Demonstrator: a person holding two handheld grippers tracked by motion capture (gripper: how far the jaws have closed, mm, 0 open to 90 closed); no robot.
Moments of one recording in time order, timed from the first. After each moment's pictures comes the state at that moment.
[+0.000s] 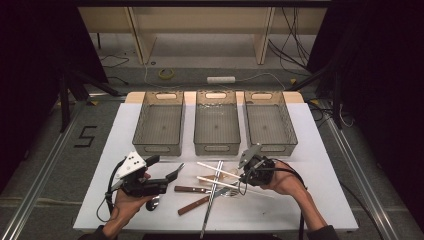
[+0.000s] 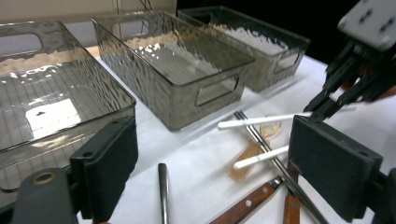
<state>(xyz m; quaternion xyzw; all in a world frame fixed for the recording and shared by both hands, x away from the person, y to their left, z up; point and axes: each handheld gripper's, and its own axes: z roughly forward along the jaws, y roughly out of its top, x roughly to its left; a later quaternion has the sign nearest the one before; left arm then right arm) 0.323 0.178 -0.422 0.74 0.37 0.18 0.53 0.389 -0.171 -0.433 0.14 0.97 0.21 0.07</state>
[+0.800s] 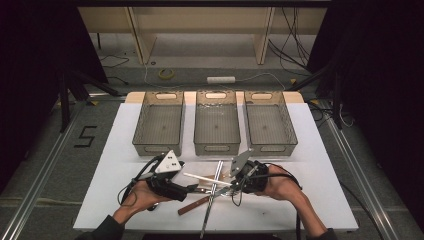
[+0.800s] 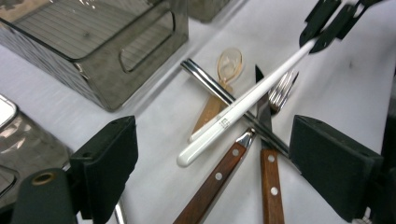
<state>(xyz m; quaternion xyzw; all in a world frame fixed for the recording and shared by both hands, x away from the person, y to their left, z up) 0.342 0.123 -0.426 0.87 0.25 0.13 0.41 0.360 -0.145 -0.408 0.08 0.97 0.23 0.06</state>
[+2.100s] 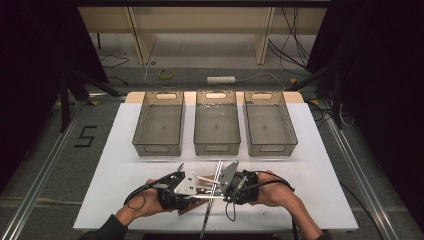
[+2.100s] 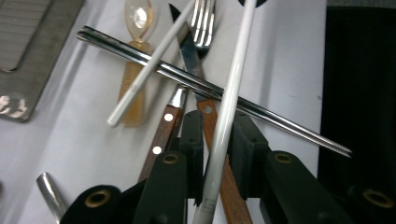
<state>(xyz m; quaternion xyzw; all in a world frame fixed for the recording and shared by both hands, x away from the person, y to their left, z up) 0.319 0.097 -0.435 0.94 0.08 0.09 0.31 0.339 -0.120 -0.410 0.00 0.98 0.19 0.03</state>
